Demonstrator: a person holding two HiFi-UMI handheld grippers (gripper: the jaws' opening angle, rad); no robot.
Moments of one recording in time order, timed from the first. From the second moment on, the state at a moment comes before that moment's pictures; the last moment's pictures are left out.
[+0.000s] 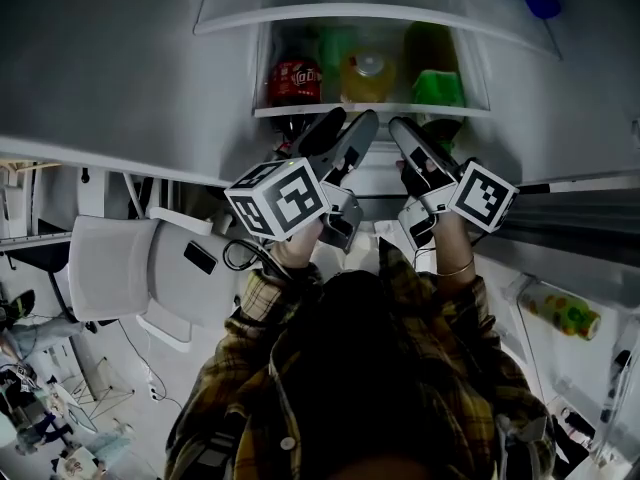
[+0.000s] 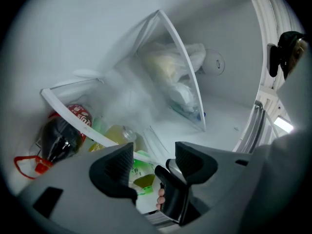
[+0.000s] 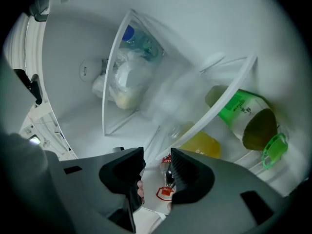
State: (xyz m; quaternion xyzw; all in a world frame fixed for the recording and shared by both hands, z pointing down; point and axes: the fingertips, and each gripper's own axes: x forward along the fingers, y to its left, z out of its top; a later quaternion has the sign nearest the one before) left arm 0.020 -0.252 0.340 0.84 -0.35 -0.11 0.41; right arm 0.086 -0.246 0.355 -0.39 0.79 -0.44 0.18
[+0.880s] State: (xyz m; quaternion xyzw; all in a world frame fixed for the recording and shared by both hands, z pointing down) left arm 0.027 -0.289 0.373 0.78 -0.34 -0.15 0.51; right arm 0.108 -0.285 0.376 -0.40 0.75 -0.48 0.22
